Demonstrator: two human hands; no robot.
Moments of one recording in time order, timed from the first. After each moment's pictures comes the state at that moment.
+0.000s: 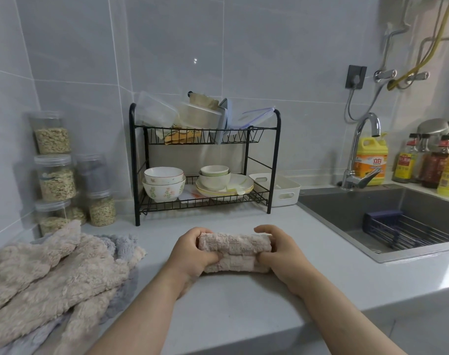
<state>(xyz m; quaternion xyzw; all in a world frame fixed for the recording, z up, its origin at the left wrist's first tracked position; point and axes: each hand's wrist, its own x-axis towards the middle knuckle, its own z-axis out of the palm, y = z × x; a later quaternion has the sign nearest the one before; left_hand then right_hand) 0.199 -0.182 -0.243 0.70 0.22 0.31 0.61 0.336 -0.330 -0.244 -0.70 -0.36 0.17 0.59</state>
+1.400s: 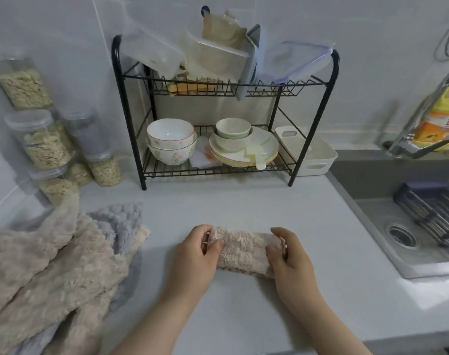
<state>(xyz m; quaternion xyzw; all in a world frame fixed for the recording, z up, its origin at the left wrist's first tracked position) 0.205 -0.195 -0.237 0.75 0.40 0.33 0.42 0.334 -0.325 -0.235 -0.79 -0.31 0.15 0.51</state>
